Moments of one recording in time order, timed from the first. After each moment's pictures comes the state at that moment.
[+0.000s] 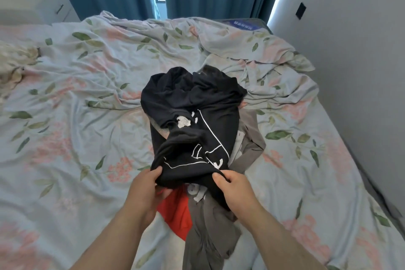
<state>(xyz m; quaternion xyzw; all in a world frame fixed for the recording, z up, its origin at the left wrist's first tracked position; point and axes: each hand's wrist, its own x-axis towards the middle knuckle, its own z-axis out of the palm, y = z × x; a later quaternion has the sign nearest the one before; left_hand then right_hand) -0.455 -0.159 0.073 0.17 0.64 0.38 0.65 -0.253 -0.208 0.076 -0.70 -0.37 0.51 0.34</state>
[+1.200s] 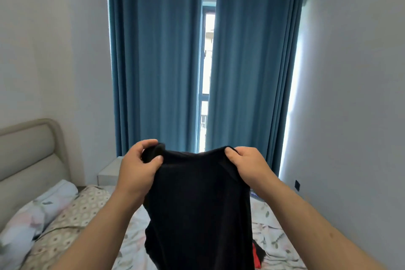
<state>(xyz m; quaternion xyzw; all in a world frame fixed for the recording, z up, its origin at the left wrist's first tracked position) -0.662 -0.293 0.702 0.54 0.44 0.67 0.26 -0.410 -0.297 0.732 -0.55 -0.63 0.28 0.47</state>
